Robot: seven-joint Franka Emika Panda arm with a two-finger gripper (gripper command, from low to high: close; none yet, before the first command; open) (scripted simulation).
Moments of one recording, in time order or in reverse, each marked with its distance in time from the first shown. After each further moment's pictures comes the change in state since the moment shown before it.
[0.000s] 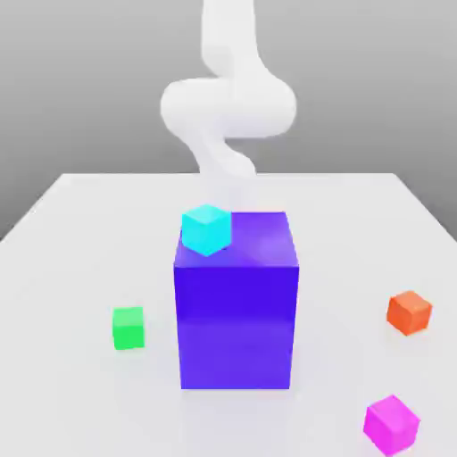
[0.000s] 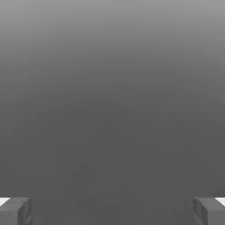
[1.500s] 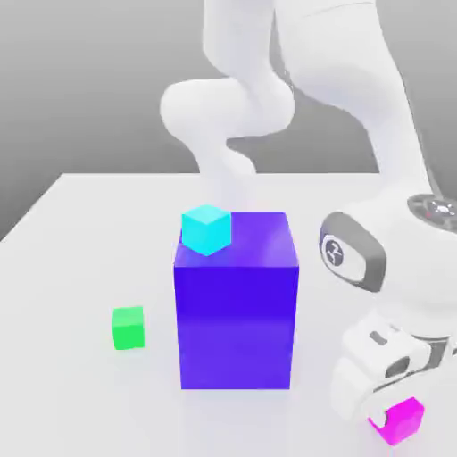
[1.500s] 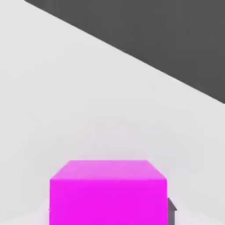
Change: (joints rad) arm 0.178 1.051 0.208 -0.037 -0.166 0.362 0.064
